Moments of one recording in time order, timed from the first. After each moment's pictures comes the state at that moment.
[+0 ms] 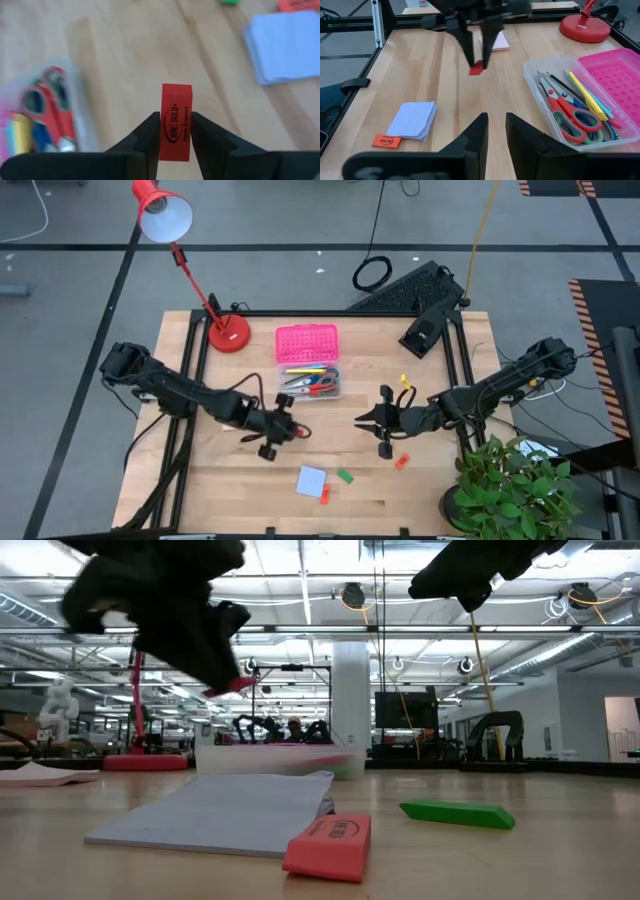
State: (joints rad) left arm -0.29 1.50 0.89 -0.30 -0.17 0.17; right arm 0.41 1.25 0.73 0.00 0.41 0.27
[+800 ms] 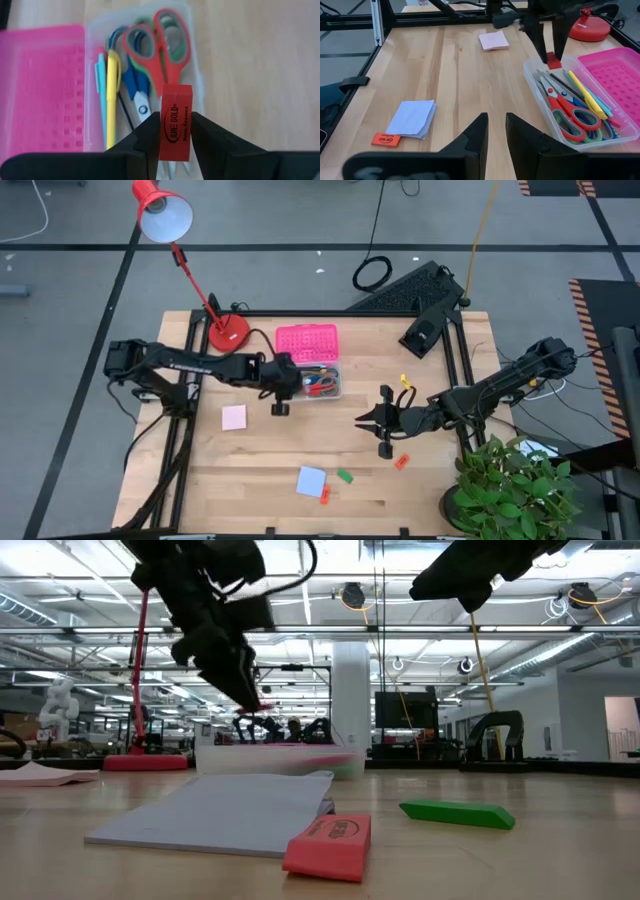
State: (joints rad) left arm 0.08 1.50 0.93 -0.39 -0.10 0.20; right arm 0.41 1.25 0.73 -0.01 0.41 0.27
